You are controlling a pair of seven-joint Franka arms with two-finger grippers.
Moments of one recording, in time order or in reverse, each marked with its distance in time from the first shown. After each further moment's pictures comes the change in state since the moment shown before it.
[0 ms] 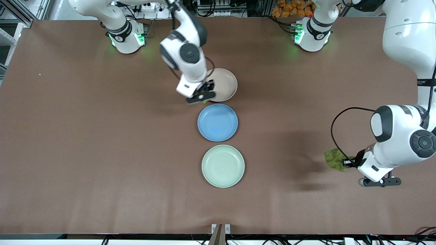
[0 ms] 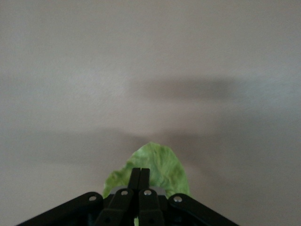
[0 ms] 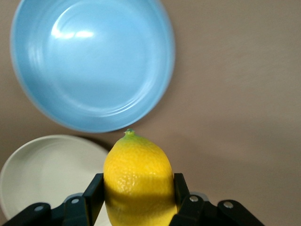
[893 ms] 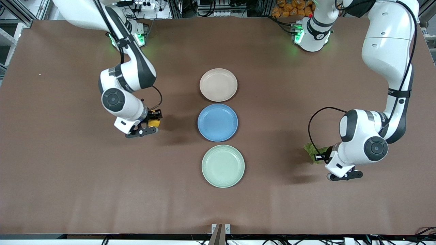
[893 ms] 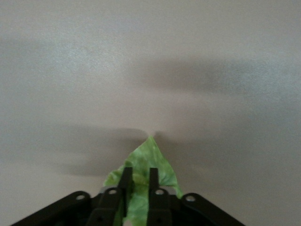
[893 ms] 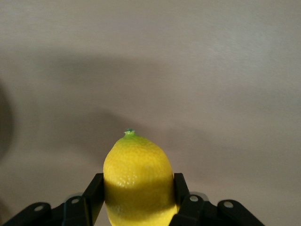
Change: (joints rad) left arm -0.096 0.047 -0.021 -0.060 -0.001 0.020 -0.196; right arm -0.392 0.031 -0.011 -0.013 0.002 -0.057 -0.333
